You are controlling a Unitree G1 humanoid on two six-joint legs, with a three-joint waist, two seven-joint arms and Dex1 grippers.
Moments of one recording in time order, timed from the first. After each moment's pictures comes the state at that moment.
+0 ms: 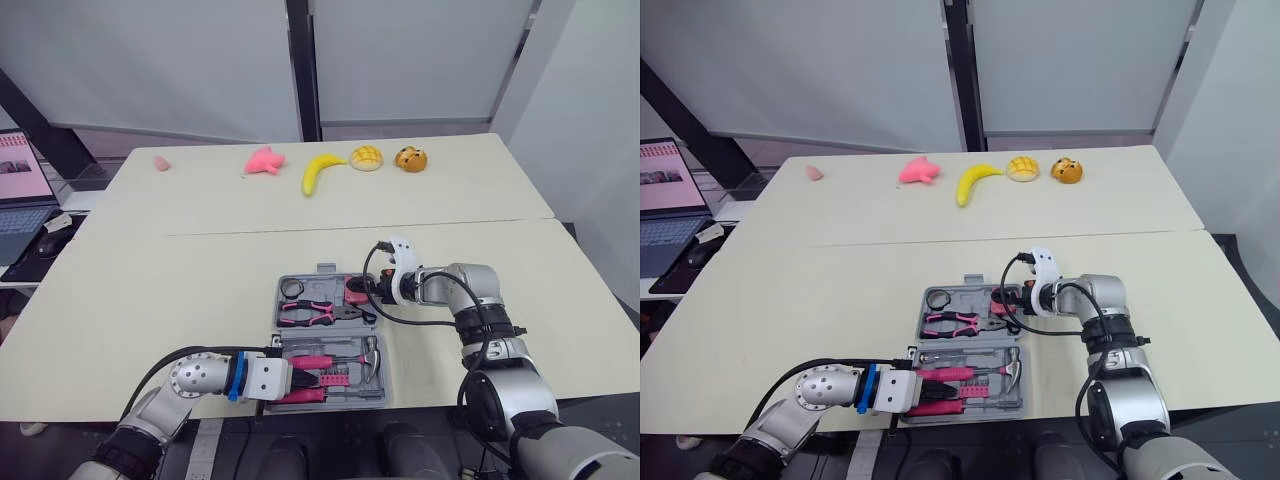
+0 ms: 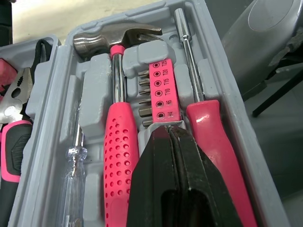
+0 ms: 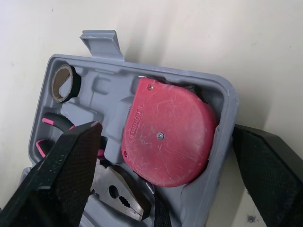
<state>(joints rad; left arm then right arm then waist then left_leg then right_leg) -0.10 0.68 -0.40 0.28 -0.01 -0.55 -1.04 -0.77 -0.10 -0.10 0.52 0.31 1.13 0.43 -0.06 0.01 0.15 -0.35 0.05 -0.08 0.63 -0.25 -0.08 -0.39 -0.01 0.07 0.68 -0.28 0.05</state>
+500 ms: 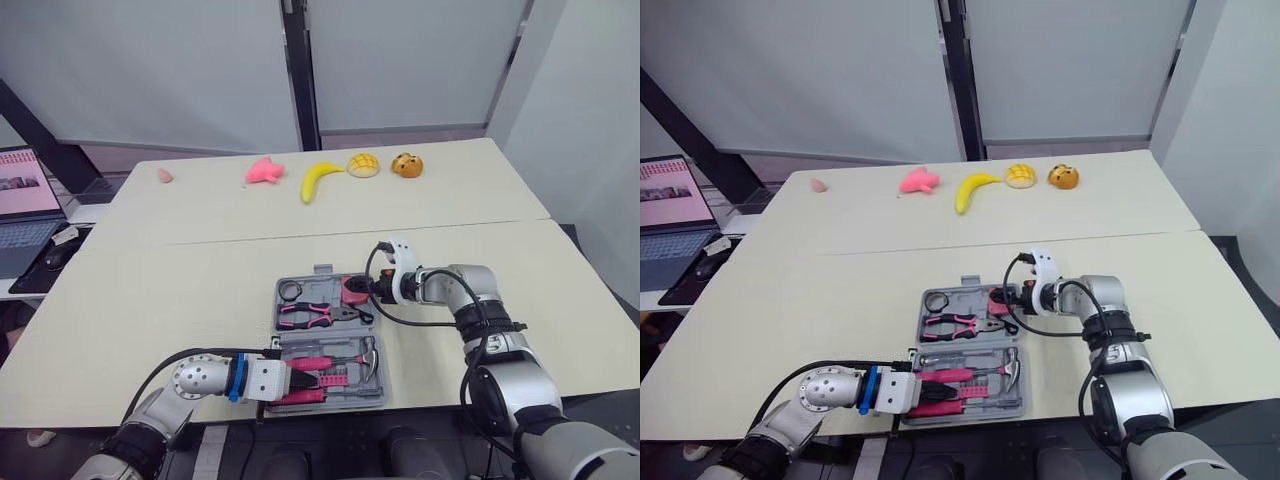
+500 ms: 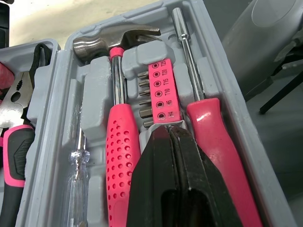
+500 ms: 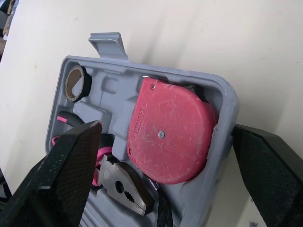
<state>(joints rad) -0.13 0.67 -0.42 0.39 -0.04 -0.61 -1.07 -0.79 -0.12 -0.05 0.59 0.31 1.06 0.53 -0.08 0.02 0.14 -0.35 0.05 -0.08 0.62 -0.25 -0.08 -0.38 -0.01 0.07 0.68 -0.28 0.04</state>
